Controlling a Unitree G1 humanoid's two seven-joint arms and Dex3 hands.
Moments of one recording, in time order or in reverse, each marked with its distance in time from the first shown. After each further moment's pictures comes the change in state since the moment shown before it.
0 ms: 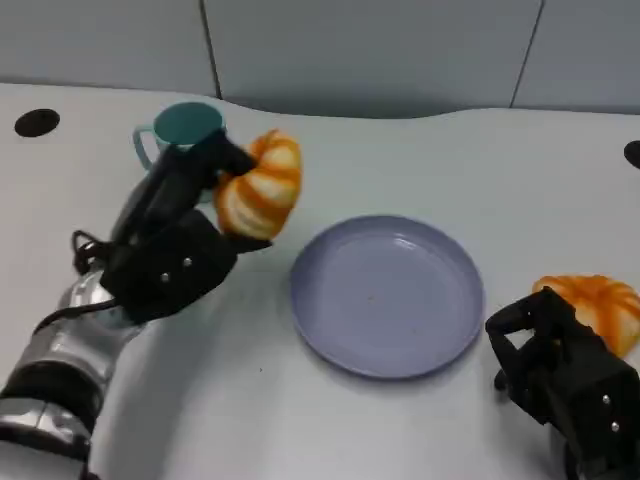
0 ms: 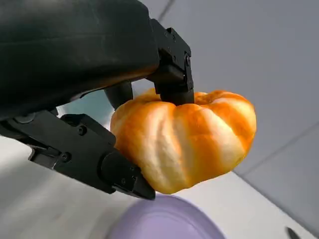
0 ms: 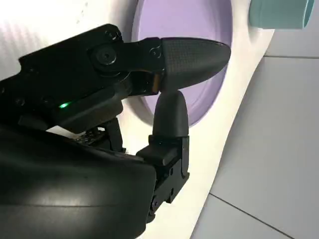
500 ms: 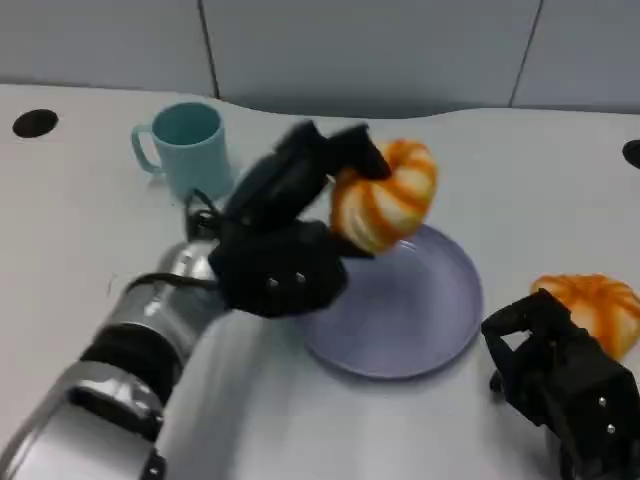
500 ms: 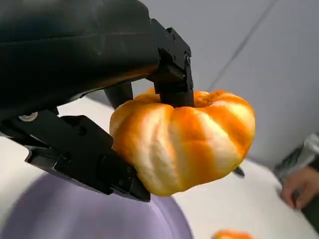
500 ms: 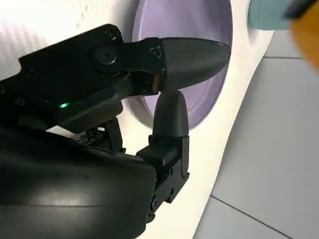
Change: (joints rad) left arm -0.099 -0.155 -0.164 0.011 0.172 0.002 0.018; right arm -0.004 0.004 0.001 0.022 -0.004 -0.021 -0.001
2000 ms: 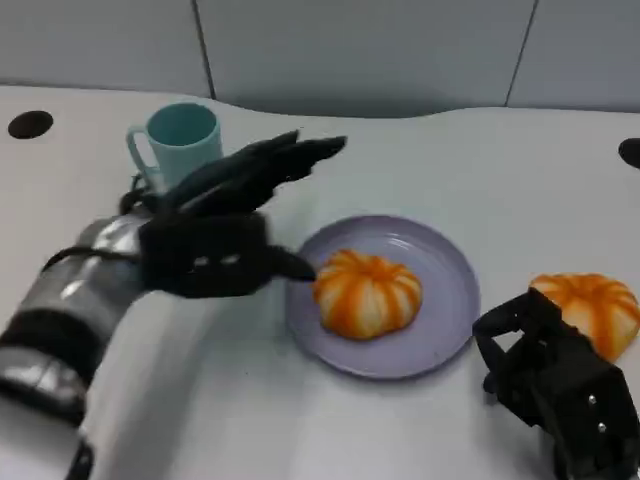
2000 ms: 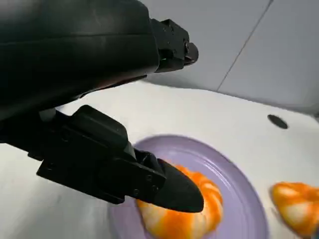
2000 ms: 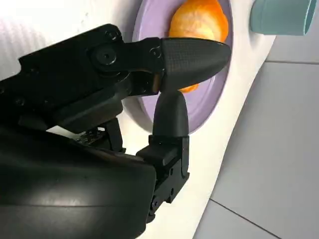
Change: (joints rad) left arm 0.034 0.225 0.034 -0.067 -0.131 -0.019 -0.374; right arm 0.010 0.004 0.018 -0.036 -0.011 0.033 0.001
